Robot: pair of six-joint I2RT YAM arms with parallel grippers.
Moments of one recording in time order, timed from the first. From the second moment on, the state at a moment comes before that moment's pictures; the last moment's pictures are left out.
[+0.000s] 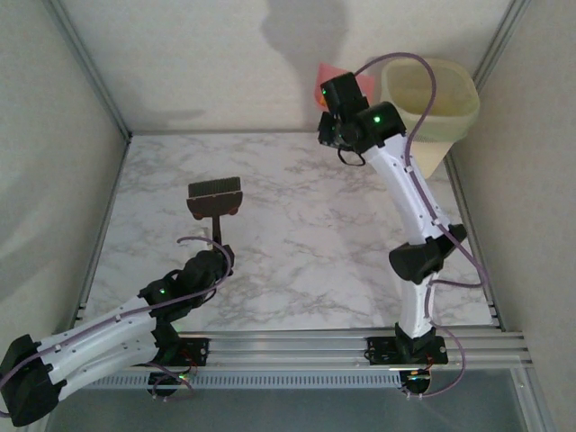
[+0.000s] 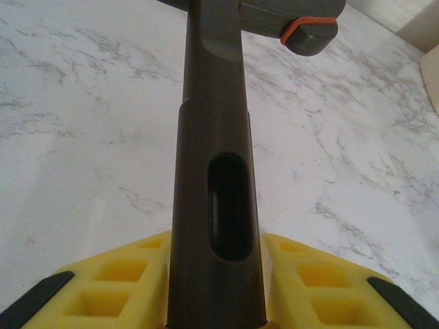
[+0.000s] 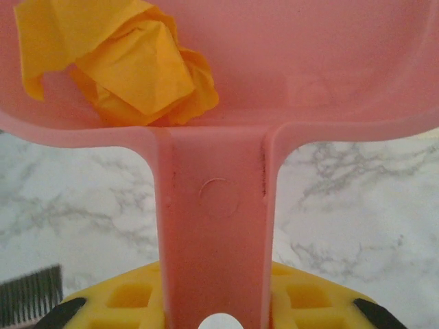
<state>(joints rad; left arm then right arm) -0.80 0.75 0.36 -0.24 -0.54 -0.90 0.55 1.99 2.49 -1.33 0.26 0.65</state>
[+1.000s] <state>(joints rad) -0.80 1.08 0.37 -0.10 -0.52 -0.89 0.15 2.13 2.64 -1.06 -0.15 1.05</state>
